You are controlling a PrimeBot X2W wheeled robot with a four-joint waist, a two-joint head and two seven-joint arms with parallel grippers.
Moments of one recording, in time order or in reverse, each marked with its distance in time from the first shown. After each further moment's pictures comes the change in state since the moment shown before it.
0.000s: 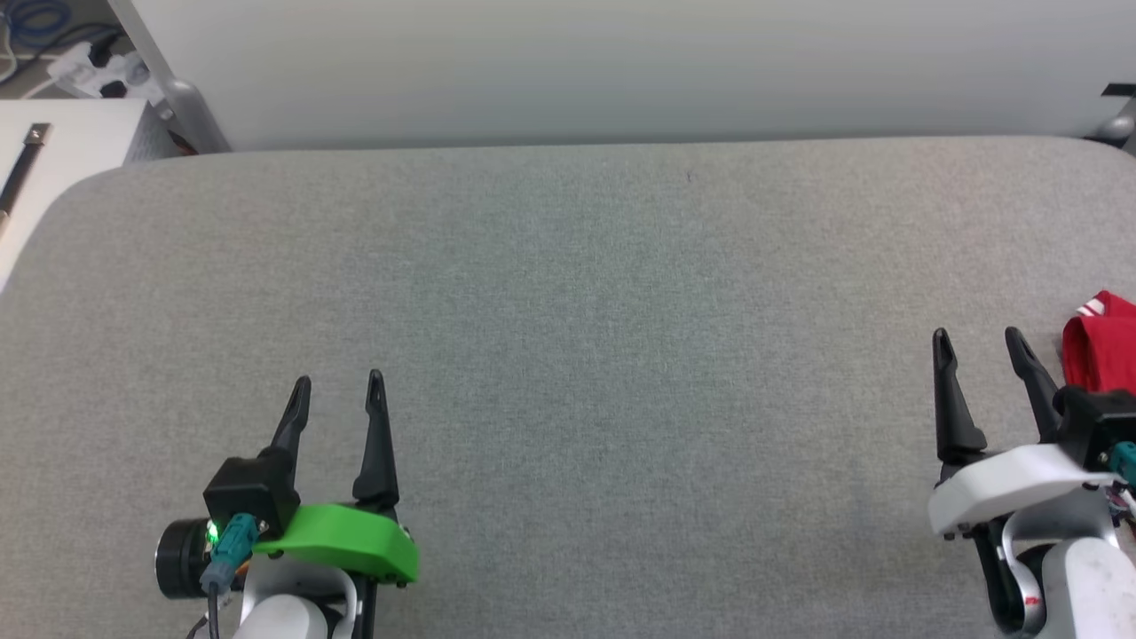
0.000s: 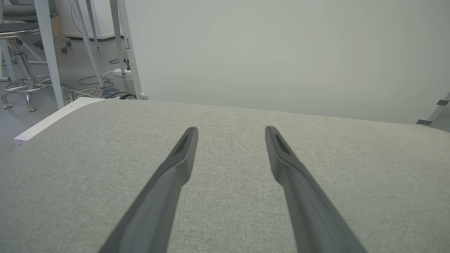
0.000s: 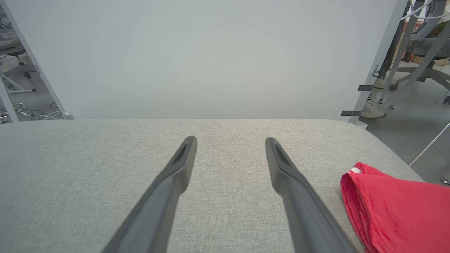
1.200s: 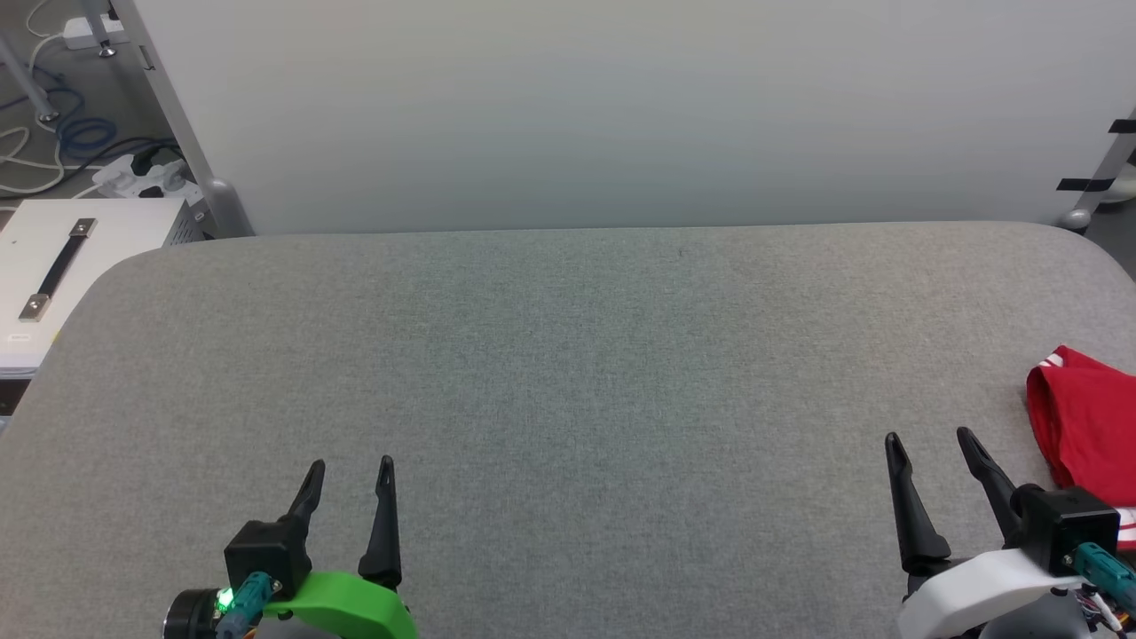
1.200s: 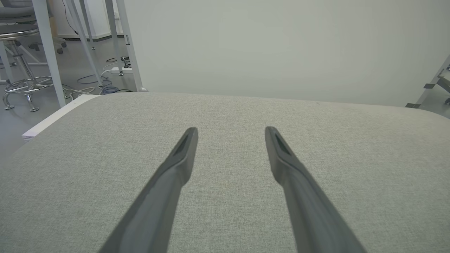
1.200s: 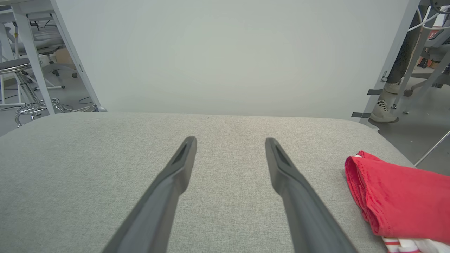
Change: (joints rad) left arm 0.106 0.029 -0.032 0.046 -0.013 -0.026 0.019; right arm 0.280 0.046 0.080 -0.286 -0.007 0.000 0.143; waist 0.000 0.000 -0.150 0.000
